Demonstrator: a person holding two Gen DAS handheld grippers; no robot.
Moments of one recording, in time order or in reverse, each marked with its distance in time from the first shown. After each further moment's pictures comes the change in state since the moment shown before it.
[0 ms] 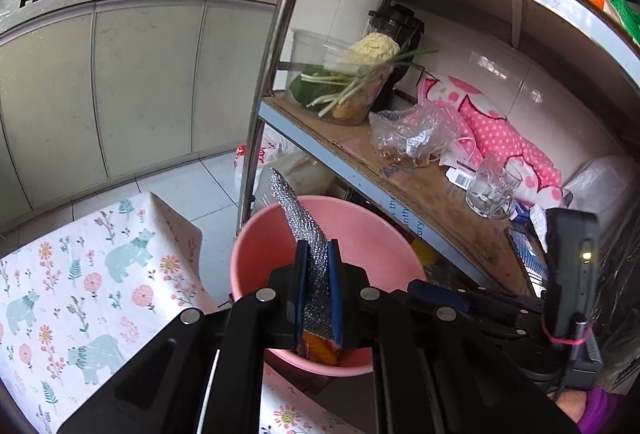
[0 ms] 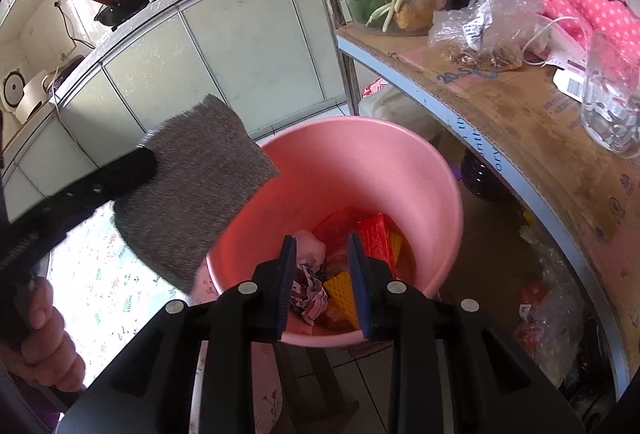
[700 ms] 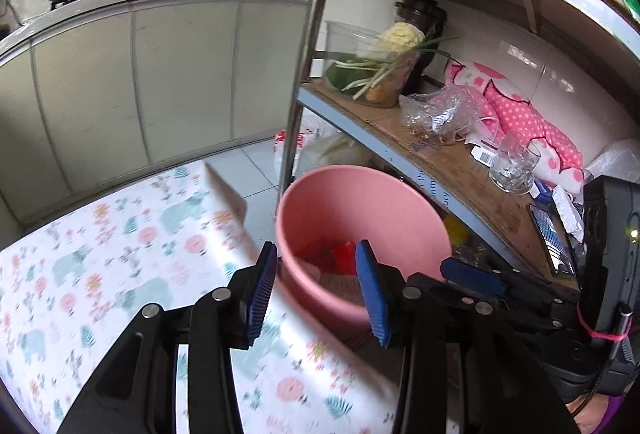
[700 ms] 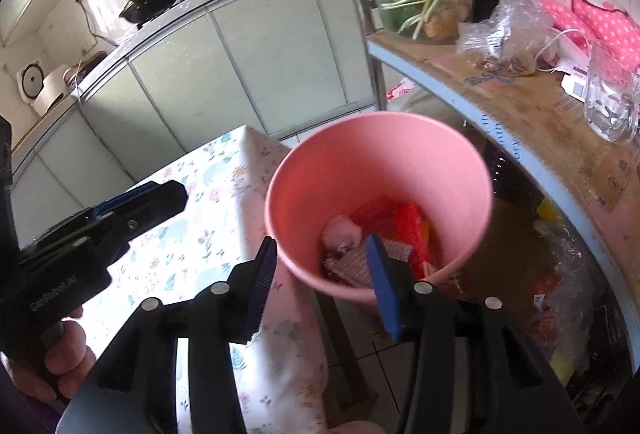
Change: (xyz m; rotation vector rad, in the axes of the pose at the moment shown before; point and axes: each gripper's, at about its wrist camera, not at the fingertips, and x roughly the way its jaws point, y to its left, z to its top) left arm -0.049 0.001 -0.032 -0.011 0.034 0.159; right arm -0.030 0.043 -0.027 -0.036 -0.023 0.049
